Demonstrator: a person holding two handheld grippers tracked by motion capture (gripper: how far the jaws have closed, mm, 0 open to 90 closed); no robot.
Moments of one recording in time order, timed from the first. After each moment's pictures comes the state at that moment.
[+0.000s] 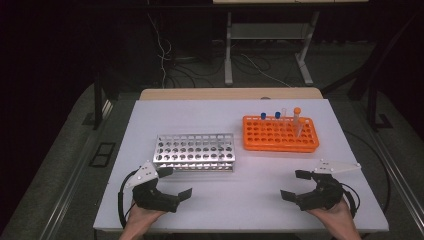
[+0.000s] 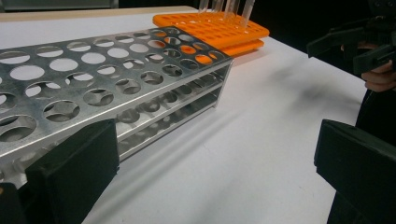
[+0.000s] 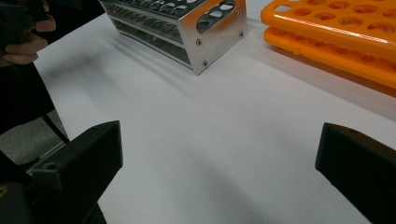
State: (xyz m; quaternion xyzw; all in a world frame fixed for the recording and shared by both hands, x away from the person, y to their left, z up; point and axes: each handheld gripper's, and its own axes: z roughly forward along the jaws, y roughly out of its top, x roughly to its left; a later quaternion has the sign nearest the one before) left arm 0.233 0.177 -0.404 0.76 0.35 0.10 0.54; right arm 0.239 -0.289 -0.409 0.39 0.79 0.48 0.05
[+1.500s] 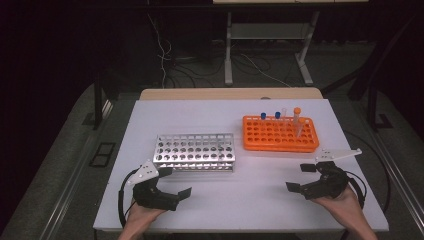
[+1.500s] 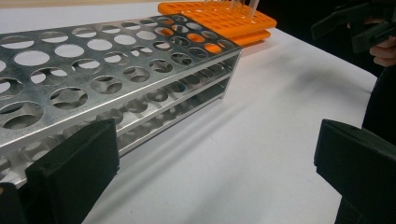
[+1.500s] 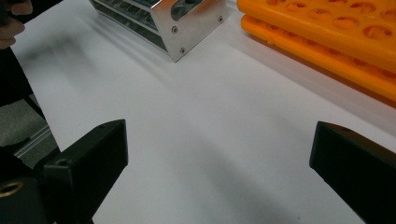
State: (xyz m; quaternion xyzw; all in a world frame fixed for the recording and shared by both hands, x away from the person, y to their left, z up) left arm 0.238 0.179 -0.409 0.77 0.35 0.09 0.53; right arm 0.262 -0.301 -0.393 0.40 0.81 0.43 0.04
